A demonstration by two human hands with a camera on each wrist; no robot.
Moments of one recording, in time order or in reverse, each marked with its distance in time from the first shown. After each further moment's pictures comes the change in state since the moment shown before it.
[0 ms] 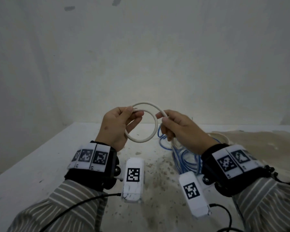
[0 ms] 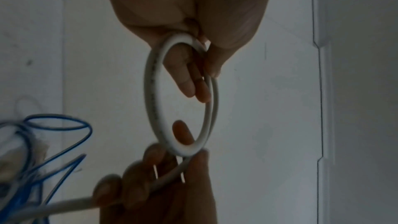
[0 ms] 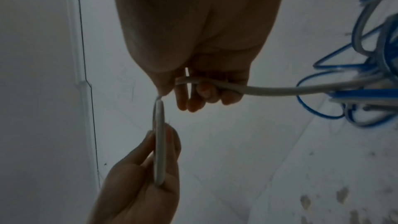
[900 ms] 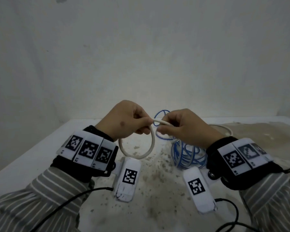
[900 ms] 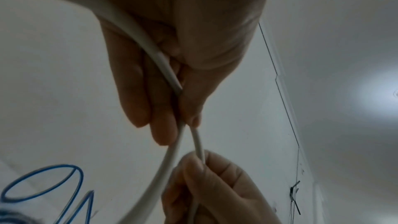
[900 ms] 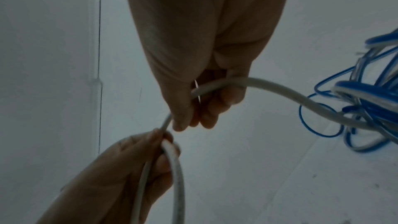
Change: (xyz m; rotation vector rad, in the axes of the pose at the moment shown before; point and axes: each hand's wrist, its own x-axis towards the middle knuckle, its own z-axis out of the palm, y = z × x) left_hand -0.011 0.016 0.011 0.992 -0.416 0.052; right_hand -0.014 0.000 -0.011 -0.269 -0.048 -0.010
